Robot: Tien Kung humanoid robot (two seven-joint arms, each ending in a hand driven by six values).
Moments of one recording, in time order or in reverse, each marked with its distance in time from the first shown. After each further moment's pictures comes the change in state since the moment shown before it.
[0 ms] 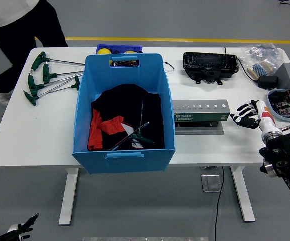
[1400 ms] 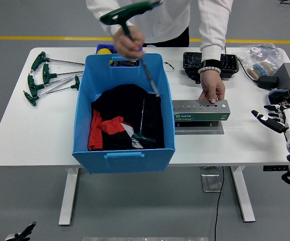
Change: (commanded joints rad) left arm 0.040 -0.003 -0.028 0.009 0.017 -0.007 0.005; right arm -0.069 -0.092 0.039 -0.013 0.201 0.108 0.114
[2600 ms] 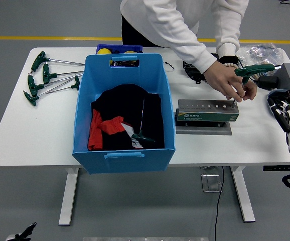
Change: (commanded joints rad) left arm -0.002 -0.001 0.020 0.000 -0.029 -0.003 -0.007; right arm -0.012 0.001 -0.007 -0.019 0.139 0.078 0.077
